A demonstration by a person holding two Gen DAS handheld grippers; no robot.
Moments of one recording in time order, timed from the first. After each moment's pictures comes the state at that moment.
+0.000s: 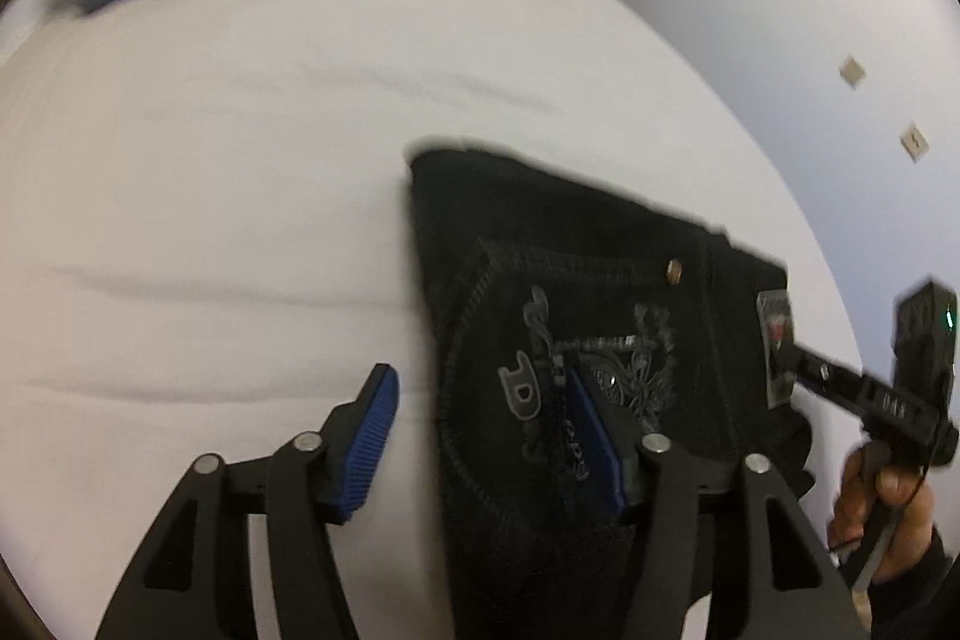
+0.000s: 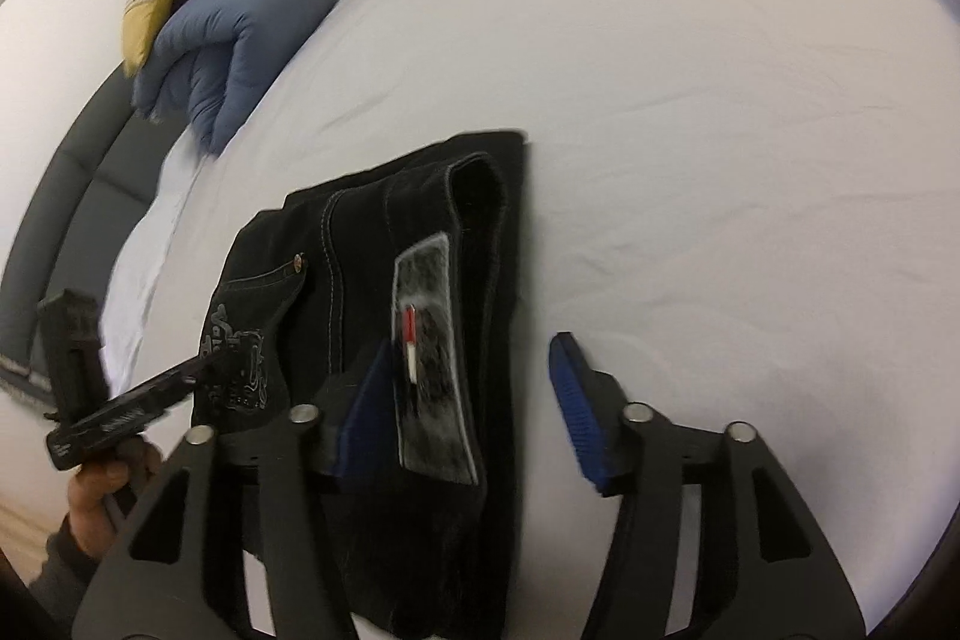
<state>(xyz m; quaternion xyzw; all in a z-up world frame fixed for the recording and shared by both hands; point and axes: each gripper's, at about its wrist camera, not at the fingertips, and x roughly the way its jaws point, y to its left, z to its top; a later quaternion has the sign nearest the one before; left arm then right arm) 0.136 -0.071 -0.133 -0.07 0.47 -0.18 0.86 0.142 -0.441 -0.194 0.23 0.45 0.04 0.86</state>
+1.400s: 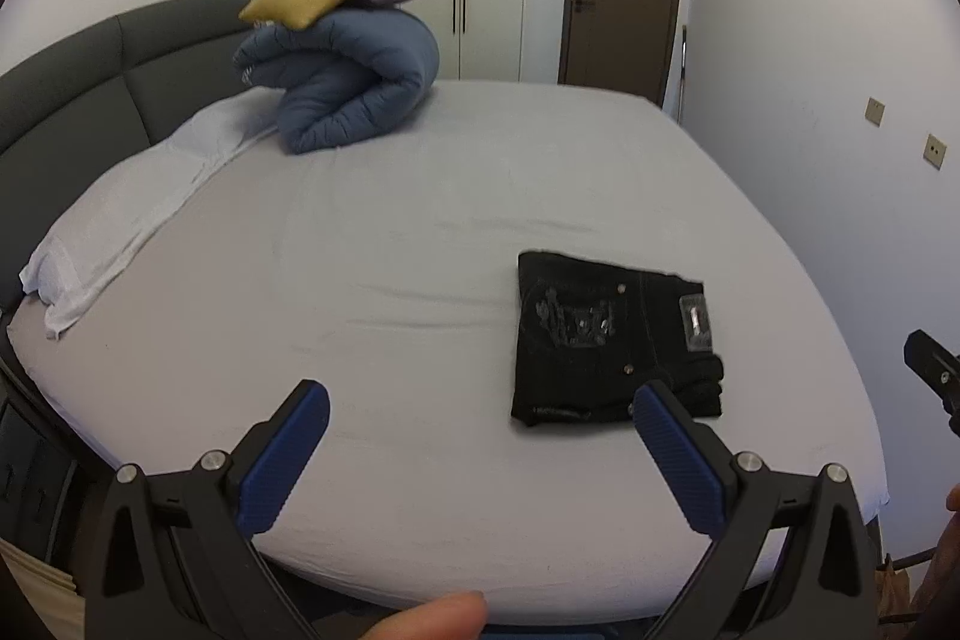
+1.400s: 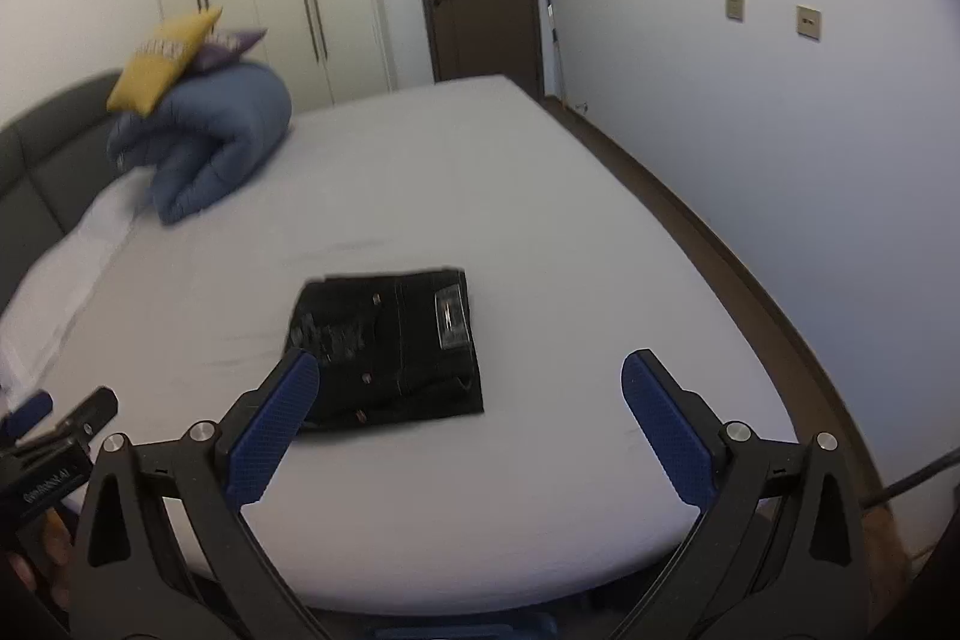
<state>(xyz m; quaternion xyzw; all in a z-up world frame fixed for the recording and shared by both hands) -0.080 -0.043 0.030 0.00 0.35 -0.02 0.94 -0.136 -0.306 0.040 0.07 0.32 -0.14 0.93</state>
